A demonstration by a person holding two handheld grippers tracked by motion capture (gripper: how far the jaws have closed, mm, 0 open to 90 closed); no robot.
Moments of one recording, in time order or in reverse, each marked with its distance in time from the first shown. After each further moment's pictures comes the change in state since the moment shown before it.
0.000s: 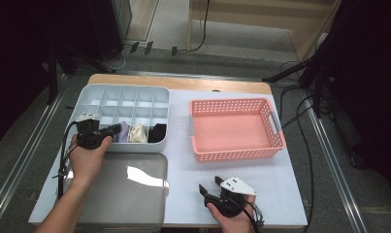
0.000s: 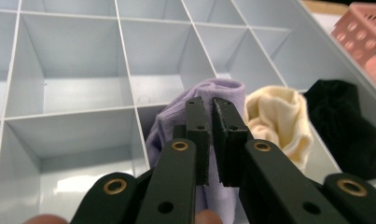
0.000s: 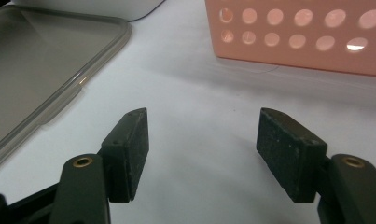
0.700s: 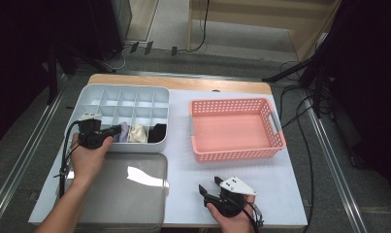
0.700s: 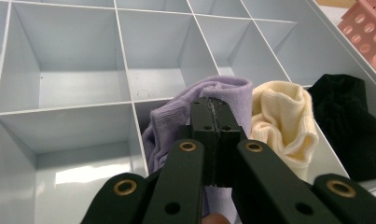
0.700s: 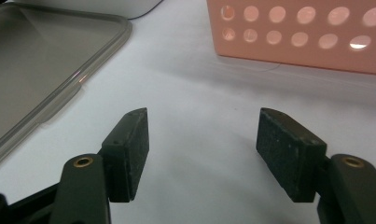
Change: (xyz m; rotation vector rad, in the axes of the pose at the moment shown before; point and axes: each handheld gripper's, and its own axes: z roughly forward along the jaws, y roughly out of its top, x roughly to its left) left arm -0.002 0.002 0.002 0.006 -0.003 -0.022; right arm 0.001 0.000 0.001 0.005 -0.001 -0.002
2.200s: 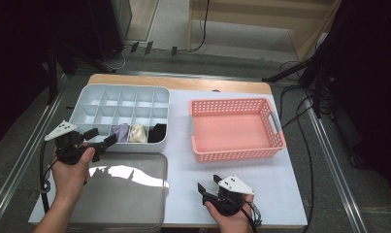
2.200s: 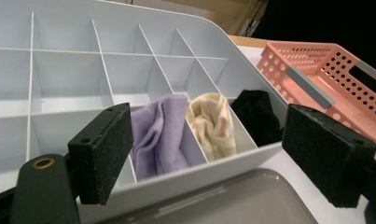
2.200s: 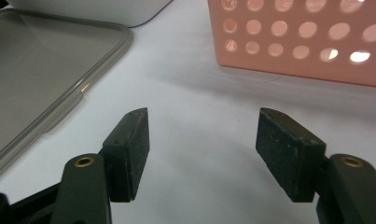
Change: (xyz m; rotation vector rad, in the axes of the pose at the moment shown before) left arm -0.001 -0.025 -0.071 -0.176 -0.147 0.037; right arm 0.005 0.005 0.001 -0.015 -0.012 -0.006
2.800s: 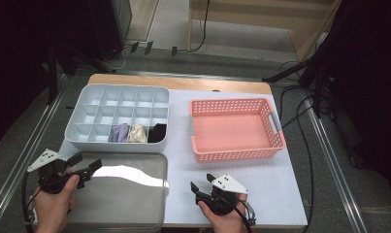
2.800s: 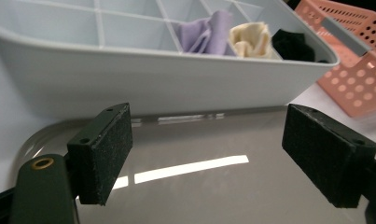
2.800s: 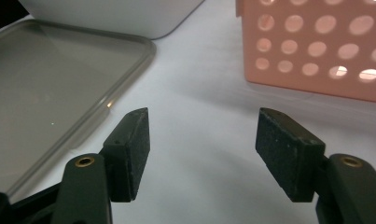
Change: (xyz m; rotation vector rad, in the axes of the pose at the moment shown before) left arm 0.022 -0.059 -0.045 0.047 0.116 -0.050; right arm 0.018 0.009 0.005 -0.018 0.030 -0.002
